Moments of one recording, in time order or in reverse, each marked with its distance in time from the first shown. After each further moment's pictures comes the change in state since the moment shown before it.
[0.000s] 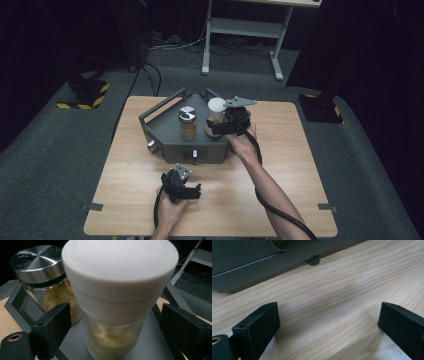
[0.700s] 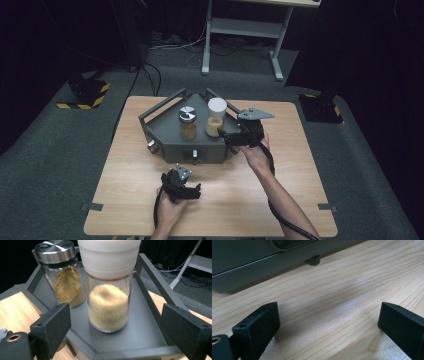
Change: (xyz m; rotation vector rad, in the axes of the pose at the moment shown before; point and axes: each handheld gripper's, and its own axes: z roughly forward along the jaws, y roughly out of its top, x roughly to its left) left arm 0.000 0.000 0.000 0.000 0.000 0.000; right arm -0.007 -0.041 -0.045 -0.064 0.009 0.003
